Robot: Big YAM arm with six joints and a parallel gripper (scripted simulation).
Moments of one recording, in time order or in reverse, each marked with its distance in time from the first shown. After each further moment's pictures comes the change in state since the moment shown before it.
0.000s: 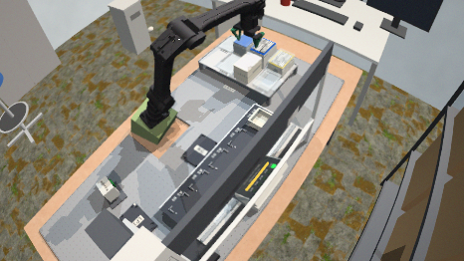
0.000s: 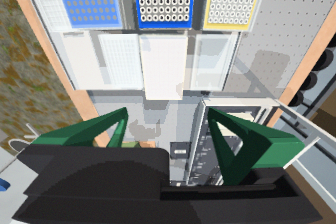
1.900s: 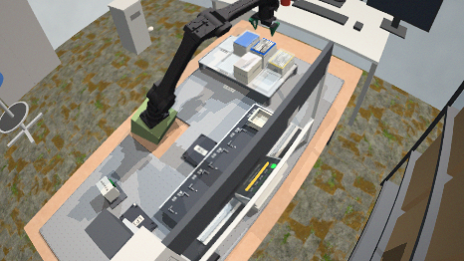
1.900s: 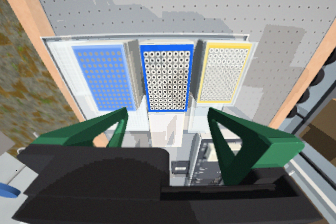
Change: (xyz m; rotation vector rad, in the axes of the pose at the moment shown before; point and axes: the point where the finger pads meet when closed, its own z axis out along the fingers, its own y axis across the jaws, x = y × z) arm -0.145 0.004 0.023 0.001 0.005 0.009
